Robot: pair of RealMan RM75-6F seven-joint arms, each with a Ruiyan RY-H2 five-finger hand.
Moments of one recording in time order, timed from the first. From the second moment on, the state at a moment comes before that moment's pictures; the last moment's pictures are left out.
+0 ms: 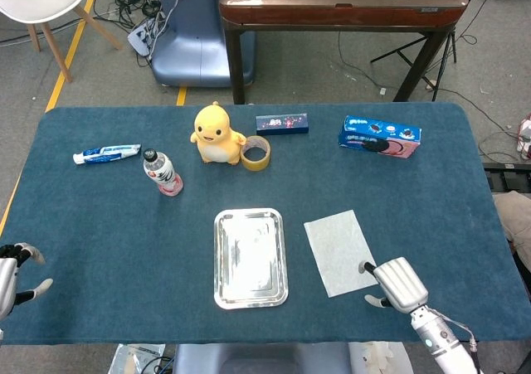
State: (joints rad) left arm -0.06 -1.09 -0.07 -1.64 1.45 1.53 0.12; right arm 0.23 -1.38 -0.07 -1.48 -1.68 1.25 -0.20
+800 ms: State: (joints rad) left arm -0.06 -1.08 -0.07 -1.65 1.45 1.54 0.11; right arm 0.25 -1.49 -0.08 -1.40 -1.68 1.24 -0.23
